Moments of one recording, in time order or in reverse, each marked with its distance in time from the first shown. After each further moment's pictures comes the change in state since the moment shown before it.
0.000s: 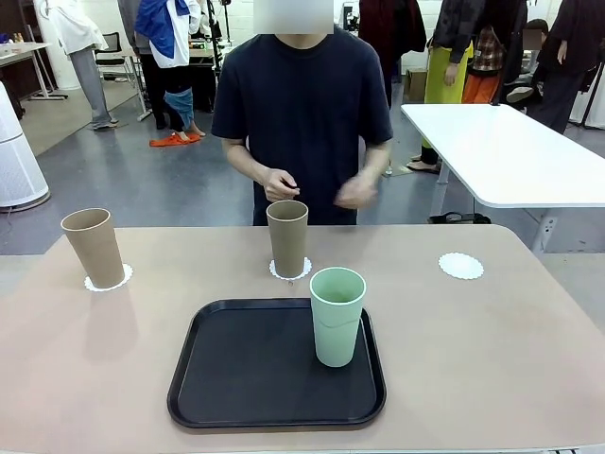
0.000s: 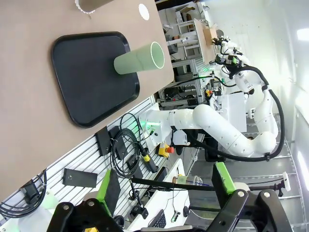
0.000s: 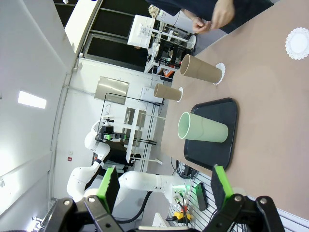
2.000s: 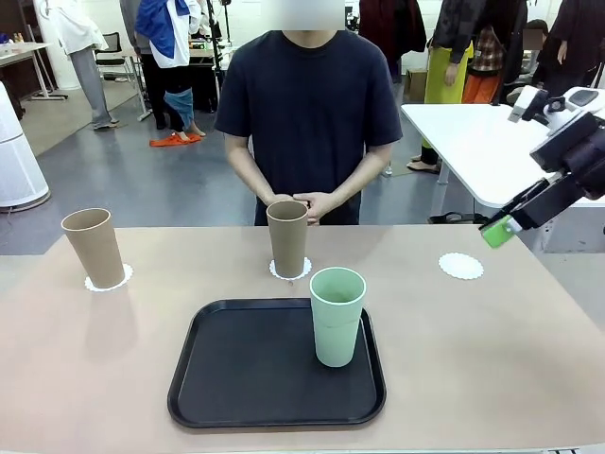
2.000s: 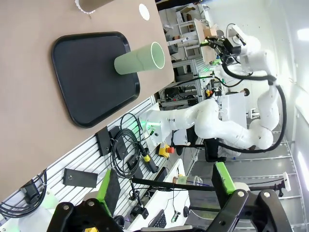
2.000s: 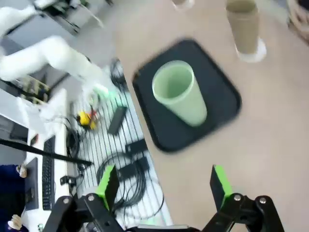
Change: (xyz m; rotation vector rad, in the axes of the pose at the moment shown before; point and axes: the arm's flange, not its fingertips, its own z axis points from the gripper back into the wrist) left arm 0.000 0.000 0.000 0.002 -0.001 0.000; right arm 0.042 0.050 -0.217 -0.108 0.622 0.866
